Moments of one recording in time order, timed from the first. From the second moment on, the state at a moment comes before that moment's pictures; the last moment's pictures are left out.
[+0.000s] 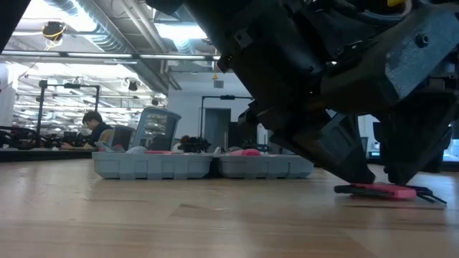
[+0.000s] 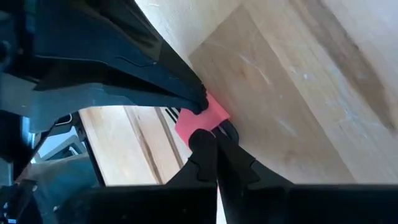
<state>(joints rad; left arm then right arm) -0.41 2.36 1.74 -0.33 -0.47 -0.55 0.39 1.69 0.66 0.14 -0.25 1.11</state>
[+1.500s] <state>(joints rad) -0.42 2.36 1.74 -0.39 -0.54 -0.65 0.45 1.73 0.66 0.24 -0.12 1.12</state>
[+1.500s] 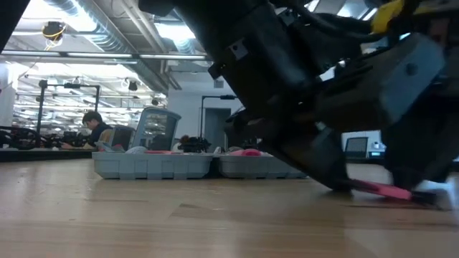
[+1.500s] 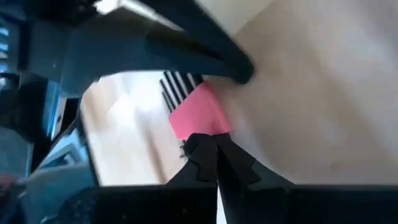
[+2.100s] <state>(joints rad) -0.42 2.21 1.74 -0.70 -0.73 -0.60 0.26 1.50 0.66 -0.08 0.01 0.90</state>
